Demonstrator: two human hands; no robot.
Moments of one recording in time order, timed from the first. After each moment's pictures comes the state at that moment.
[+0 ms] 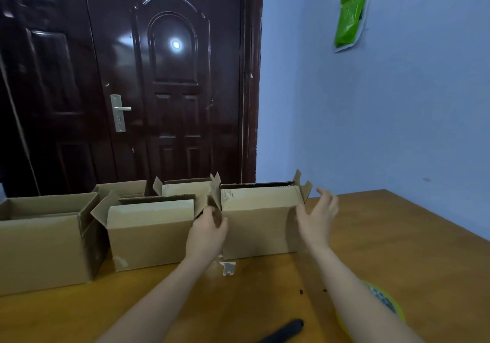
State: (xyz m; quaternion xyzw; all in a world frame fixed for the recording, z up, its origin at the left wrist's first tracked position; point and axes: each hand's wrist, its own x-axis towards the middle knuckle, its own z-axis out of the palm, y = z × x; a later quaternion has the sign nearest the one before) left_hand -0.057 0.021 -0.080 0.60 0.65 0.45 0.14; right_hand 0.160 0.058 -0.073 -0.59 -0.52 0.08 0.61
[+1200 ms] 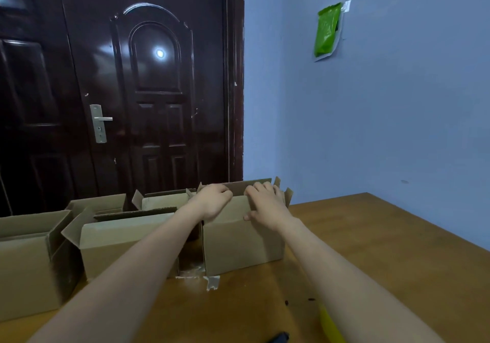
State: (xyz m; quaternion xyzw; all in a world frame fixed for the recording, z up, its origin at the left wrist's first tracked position) left_hand -0.036 0.083 0.006 0.74 0.61 0.23 0.15; right_hand 0.132 0.086 -0.019 -0.53 -0.82 -0.05 0.21
